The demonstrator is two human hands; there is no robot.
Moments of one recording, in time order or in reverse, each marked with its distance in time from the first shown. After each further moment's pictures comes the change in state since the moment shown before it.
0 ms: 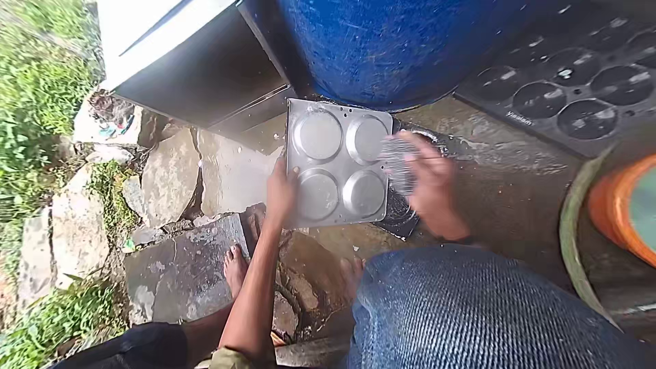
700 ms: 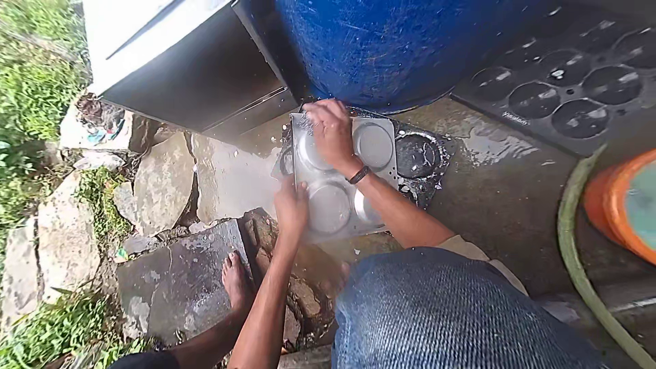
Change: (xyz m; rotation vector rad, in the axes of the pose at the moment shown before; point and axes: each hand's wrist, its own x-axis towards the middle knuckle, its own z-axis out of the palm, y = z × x) left_hand -0.027 0.000 0.021 0.217 0.104 0.027; right_hand 0.108 0.057 0.149 -0.807 0.003 -0.530
